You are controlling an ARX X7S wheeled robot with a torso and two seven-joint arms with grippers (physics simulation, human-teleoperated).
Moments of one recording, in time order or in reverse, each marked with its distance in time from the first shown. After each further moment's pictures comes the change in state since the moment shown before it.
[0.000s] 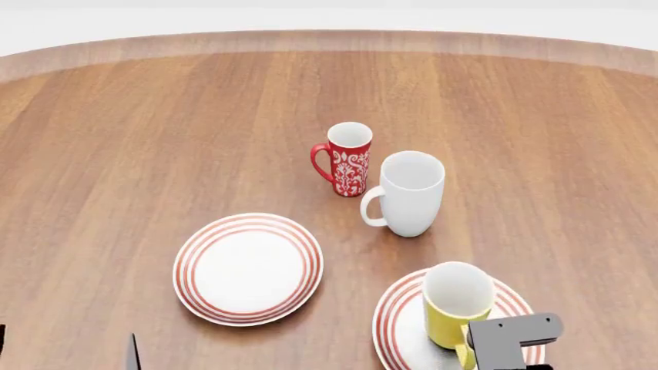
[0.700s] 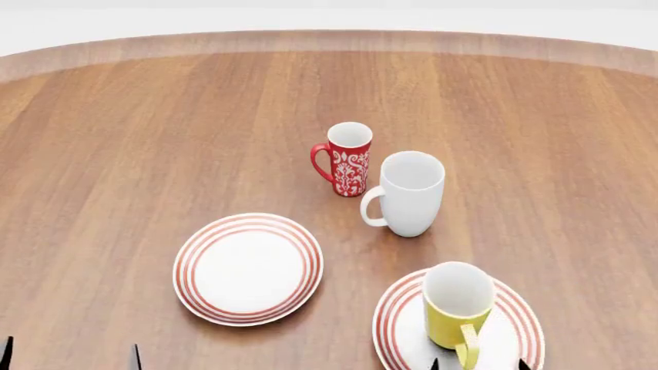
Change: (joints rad) left arm -0.026 0.002 0.027 -0.135 -0.020 0.100 -0.033; right arm -0.487 0.015 0.160 -0.696 -0.031 -0.224 0.299
